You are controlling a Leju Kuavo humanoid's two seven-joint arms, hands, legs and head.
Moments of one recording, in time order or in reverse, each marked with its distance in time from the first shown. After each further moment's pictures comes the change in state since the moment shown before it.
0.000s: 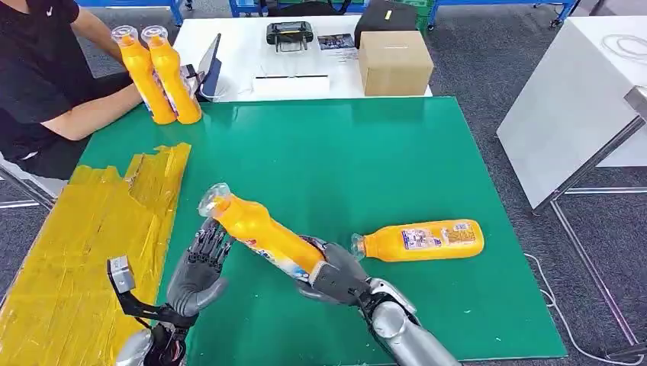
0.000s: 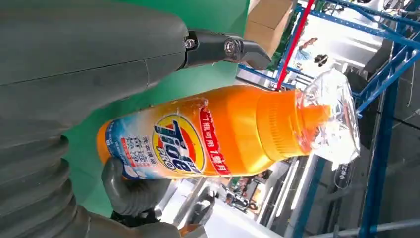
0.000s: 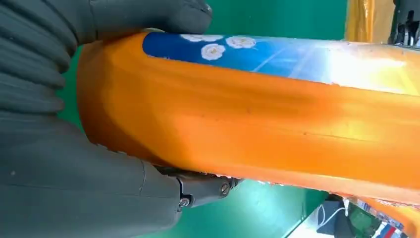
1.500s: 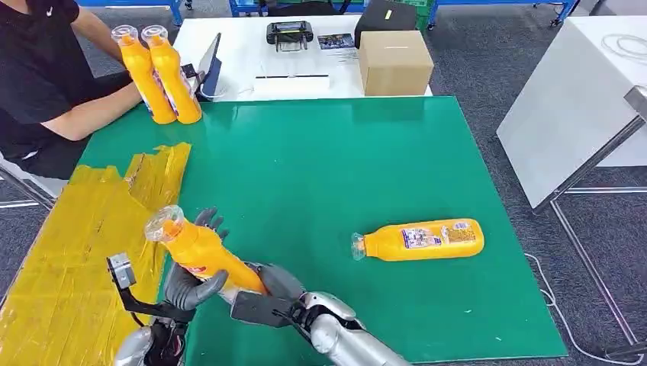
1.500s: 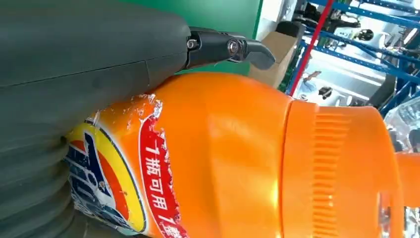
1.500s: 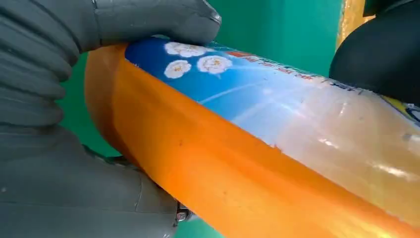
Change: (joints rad) left arm -0.008 -0.002 -0.013 0.003 -0.073 0.135 0.016; right arm -0.132 0.228 0.277 0.319 0.057 -0.052 0.078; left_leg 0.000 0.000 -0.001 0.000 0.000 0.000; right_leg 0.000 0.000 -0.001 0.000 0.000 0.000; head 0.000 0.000
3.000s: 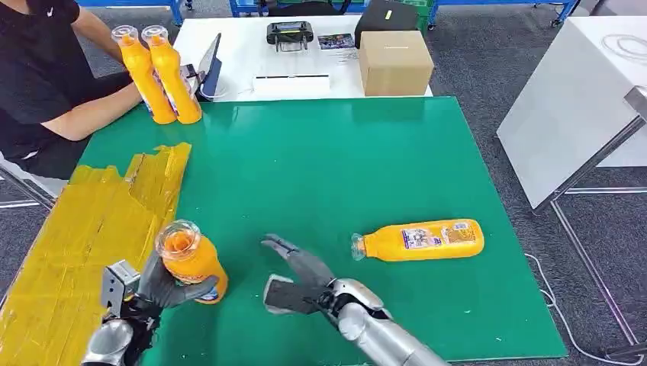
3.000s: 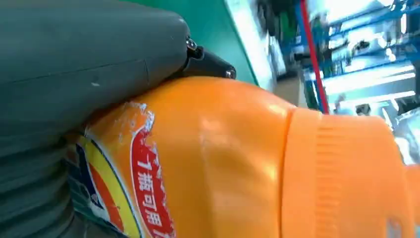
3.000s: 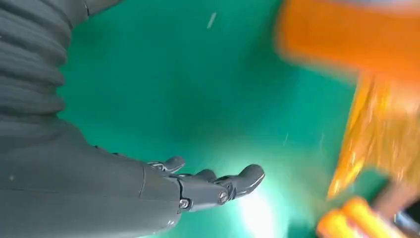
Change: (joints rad) left arm -0.014 0.140 0.103 -0.058 -0.561 0.189 -0.214; right arm 0.006 -0.161 -0.071 -0.145 -0.023 -0.069 -0.032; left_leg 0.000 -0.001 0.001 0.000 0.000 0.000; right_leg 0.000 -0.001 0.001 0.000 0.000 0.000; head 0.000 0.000
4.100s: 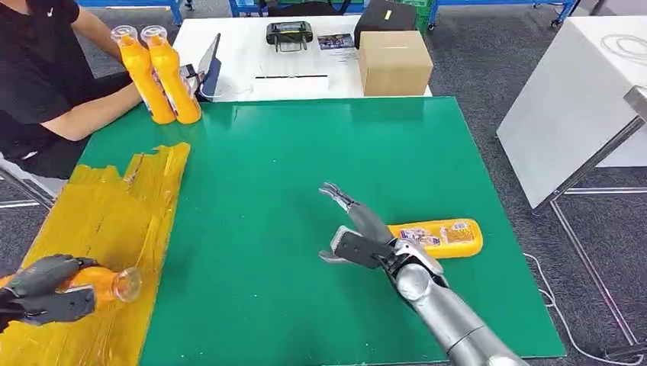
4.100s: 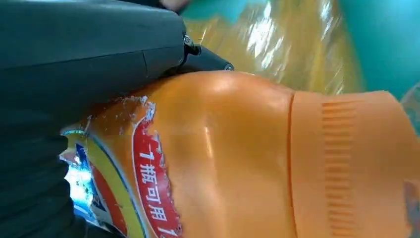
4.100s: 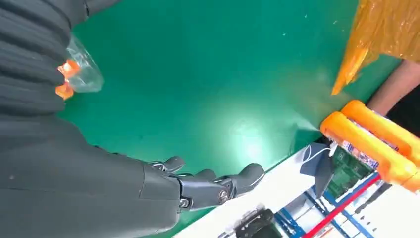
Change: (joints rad) left arm -0.044 0.707 -0.108 0.084 -0.519 -0.046 0.123; right arm -0.035 -0.184 -0.178 -0.213 -0.038 0.093 -0.041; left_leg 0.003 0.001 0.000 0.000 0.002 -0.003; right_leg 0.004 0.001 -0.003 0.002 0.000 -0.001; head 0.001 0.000
